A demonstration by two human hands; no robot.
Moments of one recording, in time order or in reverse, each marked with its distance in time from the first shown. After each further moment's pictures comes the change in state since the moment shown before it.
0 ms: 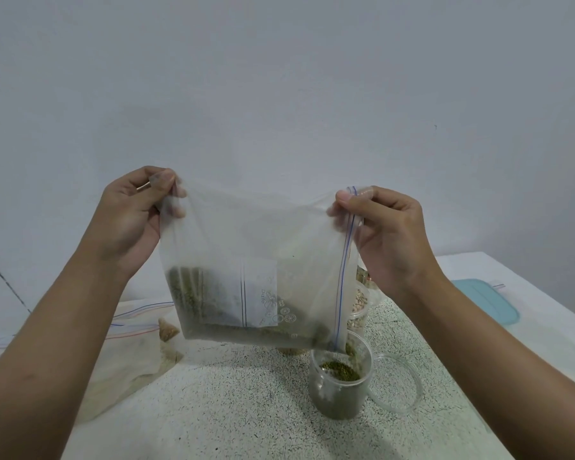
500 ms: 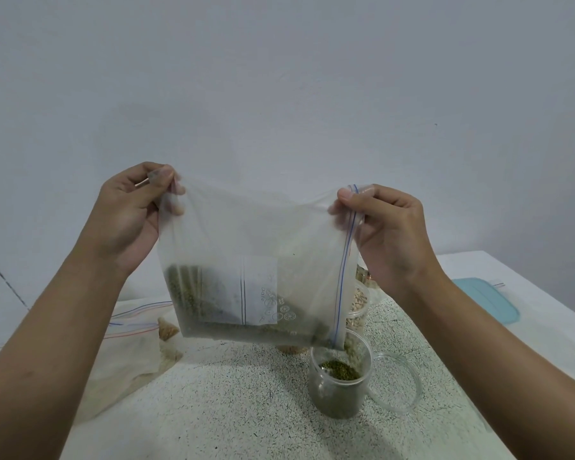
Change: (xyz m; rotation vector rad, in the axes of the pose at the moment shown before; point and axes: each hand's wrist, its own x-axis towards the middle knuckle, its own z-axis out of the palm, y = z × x) left_hand 0.000 0.003 0.003 -0.014 -0.002 0.006; right_hand 0.001 -0.001 -0.002 0.009 0.005 0.001
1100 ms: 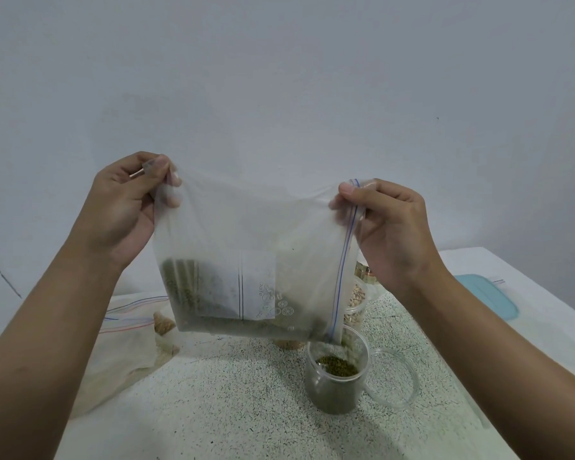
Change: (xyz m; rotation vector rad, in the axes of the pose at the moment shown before) left_hand 0.000 0.000 0.004 0.025 -0.013 0.027; right_hand 0.003 0.001 -0.006 0.019 0.008 0.023
